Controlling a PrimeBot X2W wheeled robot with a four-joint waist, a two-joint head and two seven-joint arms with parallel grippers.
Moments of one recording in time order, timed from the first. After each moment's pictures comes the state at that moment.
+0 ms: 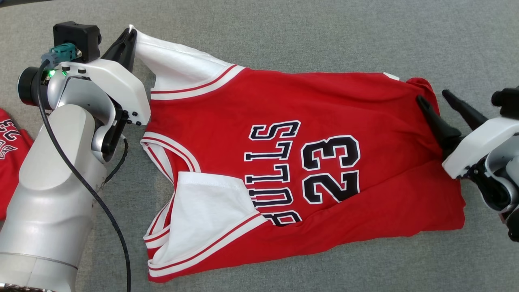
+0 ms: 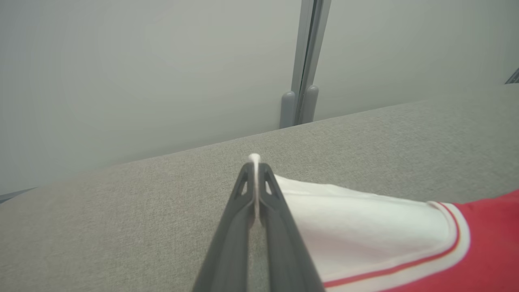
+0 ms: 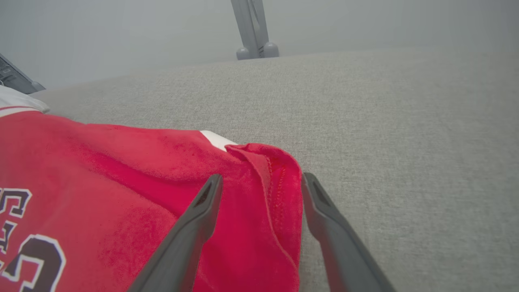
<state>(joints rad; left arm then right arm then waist) -0.89 0.24 -0.36 0.69 -0.42 -0.04 0.05 -0.77 -0.56 0.80 0.61 1.01 0.13 -0.15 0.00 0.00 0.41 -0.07</state>
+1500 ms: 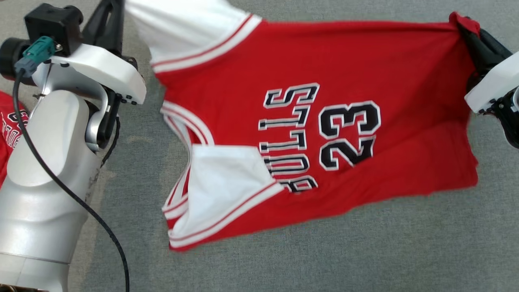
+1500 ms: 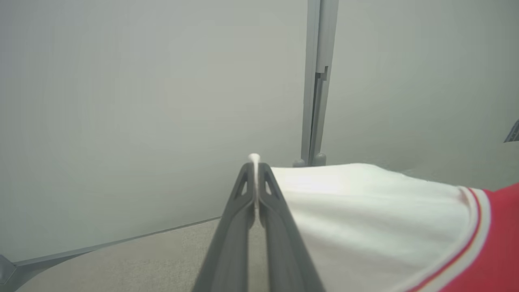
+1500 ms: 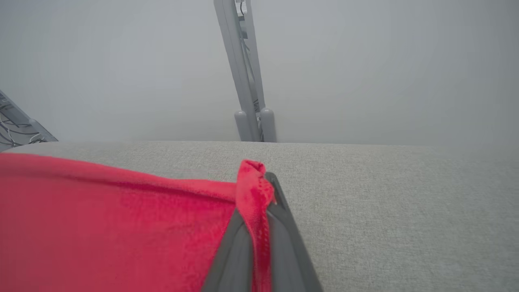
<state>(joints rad) -0.90 0.27 -0.37 0.55 -0.41 0.01 -0.13 -1.05 -0.55 0.85 0.75 1.06 0.13 -0.16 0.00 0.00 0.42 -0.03</state>
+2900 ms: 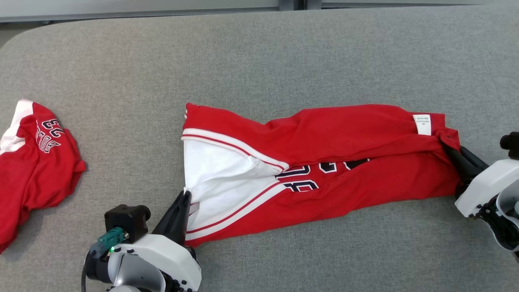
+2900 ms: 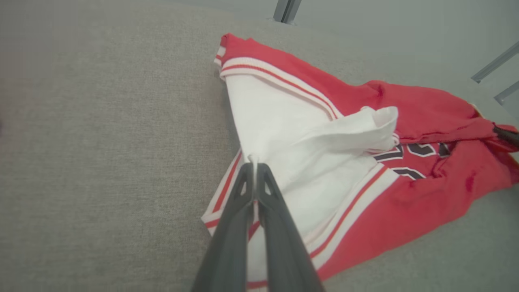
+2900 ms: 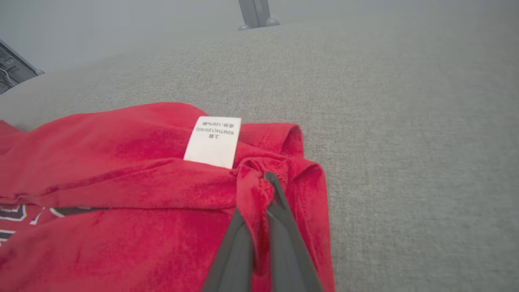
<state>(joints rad) -0.07 0.28 -0.42 -0.13 -0.59 0.25 0.13 -0.68 -0.65 0.94 0.63 1.17 0.13 -0.23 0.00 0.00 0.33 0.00</state>
